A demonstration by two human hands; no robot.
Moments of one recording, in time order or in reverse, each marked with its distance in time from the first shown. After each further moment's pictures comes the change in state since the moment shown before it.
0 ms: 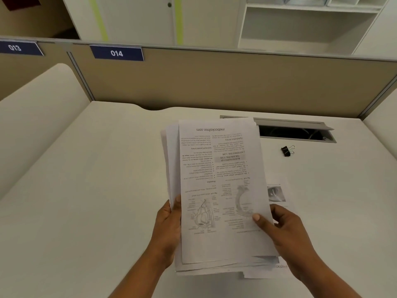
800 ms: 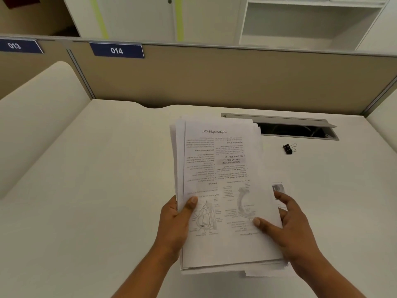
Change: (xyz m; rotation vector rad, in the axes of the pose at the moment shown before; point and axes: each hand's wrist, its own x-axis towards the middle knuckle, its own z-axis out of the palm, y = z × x) left_hand 0.002 0.001 0.008 0.009 0.016 0.024; right_hand 0.002 0.002 -0.005 -0.084 0.053 0.000
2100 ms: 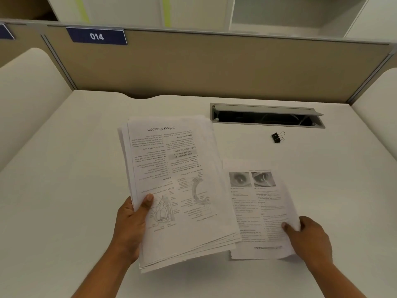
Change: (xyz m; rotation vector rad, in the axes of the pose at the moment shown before) left_hand 0.012 -0.024 -0.061 -0.102 0.135 0.011; right_hand 0.022 0.090 -0.063 -0.668 0.345 0.257
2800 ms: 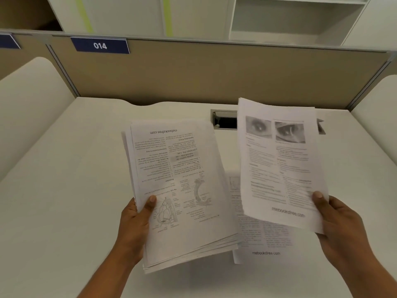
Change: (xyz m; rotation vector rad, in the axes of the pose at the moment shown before) left_hand 0.004 0.012 0.010 0.003 -0.013 0.002; right_hand -0.020 -0.057 -0.075 1.169 -0.132 -0.027
